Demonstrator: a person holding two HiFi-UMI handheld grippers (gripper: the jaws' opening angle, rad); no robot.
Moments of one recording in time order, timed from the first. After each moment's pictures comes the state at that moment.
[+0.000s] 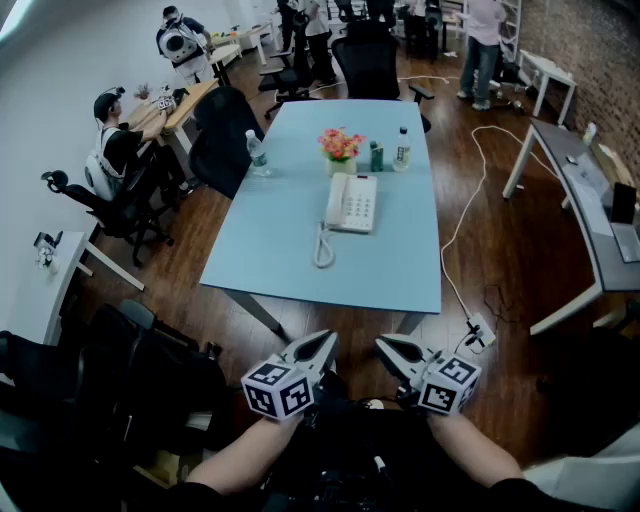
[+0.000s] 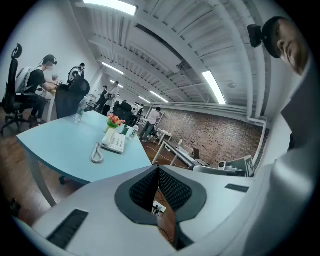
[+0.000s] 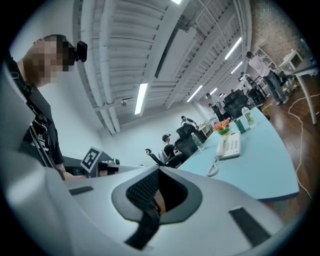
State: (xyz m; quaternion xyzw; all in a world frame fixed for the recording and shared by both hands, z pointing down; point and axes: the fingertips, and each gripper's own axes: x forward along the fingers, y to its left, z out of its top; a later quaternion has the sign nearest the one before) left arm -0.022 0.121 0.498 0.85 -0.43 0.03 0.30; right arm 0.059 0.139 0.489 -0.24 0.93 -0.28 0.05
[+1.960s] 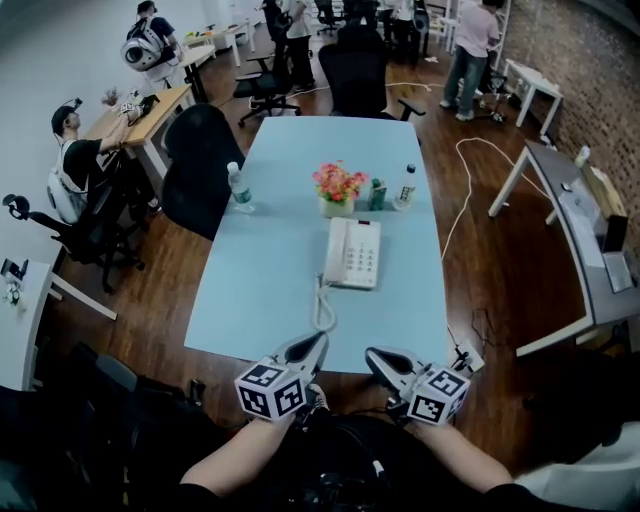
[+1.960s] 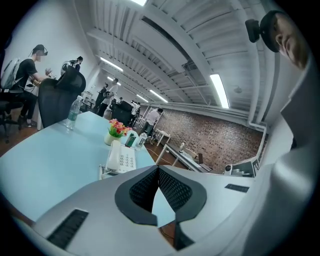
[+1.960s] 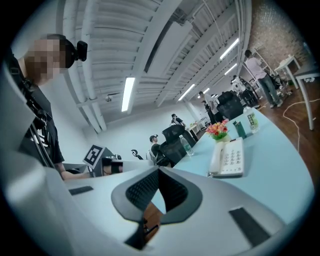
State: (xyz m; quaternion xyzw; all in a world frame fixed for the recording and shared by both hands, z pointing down) left arm -0.088 -0.078 0.499 0.86 -0.40 0.03 0.31; right arm -0.003 -0.038 0.494 -0.29 0.91 -0.29 0.03
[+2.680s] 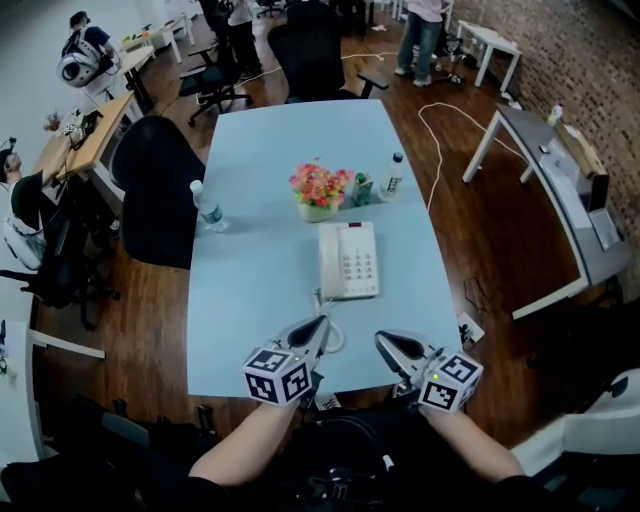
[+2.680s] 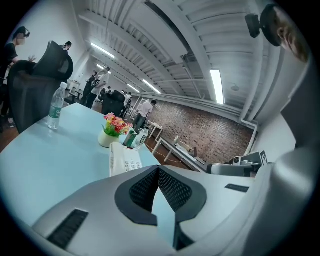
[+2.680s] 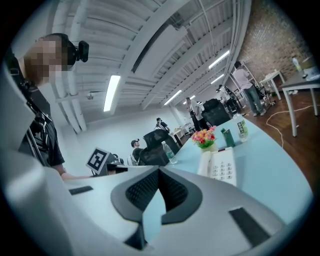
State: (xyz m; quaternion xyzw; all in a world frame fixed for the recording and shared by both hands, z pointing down) left arm -0.106 -0.195 0.529 0.89 -0.33 0.07 0.32; right arm -0.020 -0.132 0.497 -0.39 0.88 -0.29 0.03
